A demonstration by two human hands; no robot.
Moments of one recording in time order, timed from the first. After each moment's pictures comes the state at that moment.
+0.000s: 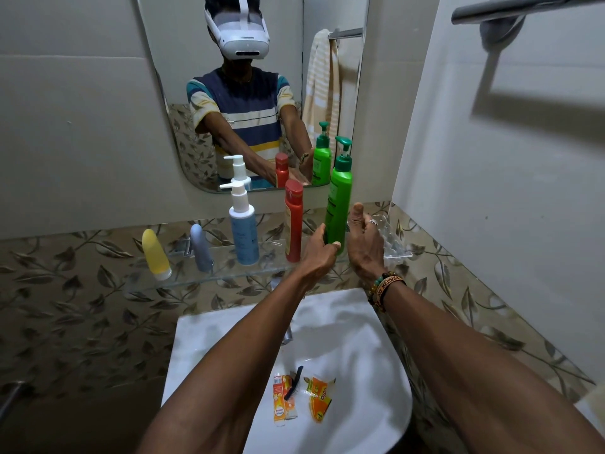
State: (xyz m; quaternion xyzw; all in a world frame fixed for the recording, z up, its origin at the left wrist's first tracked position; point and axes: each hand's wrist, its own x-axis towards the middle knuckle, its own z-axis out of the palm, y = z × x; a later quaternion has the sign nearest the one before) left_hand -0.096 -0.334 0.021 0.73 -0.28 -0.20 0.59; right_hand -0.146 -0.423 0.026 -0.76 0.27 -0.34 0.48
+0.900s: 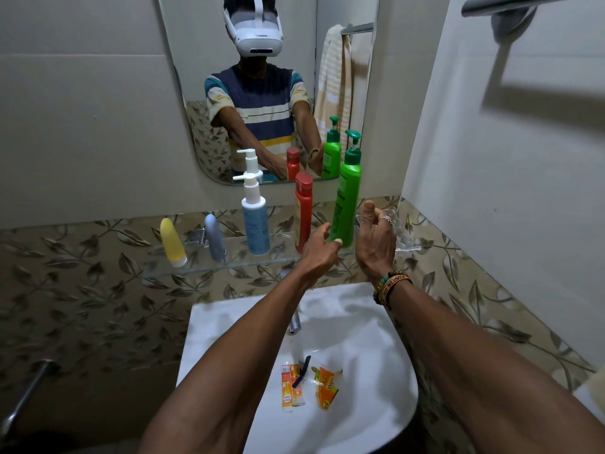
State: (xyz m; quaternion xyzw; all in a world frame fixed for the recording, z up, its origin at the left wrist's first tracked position) left_hand -0.097 -0.320 0.009 0.76 -0.26 -0.16 0.58; right_hand -0.155 -0.421 0.018 -0.76 0.28 -0.42 0.42
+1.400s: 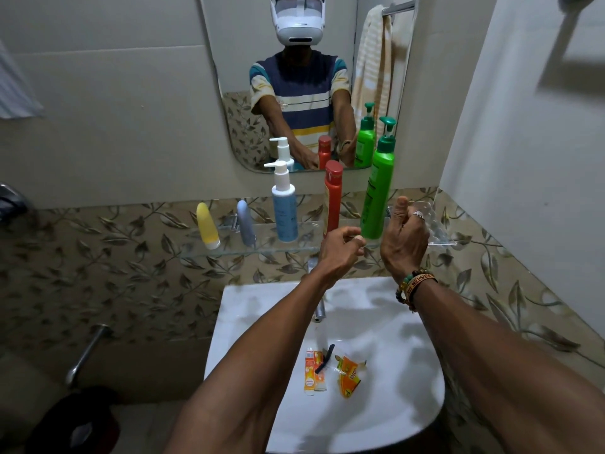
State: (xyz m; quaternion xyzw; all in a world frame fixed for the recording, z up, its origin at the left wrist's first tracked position) left_hand -0.116 -0.299 0.003 0.75 -0.21 -0.14 0.61; right_hand -0.154 -0.416 0.005 -0.75 0.29 -0.46 0.38
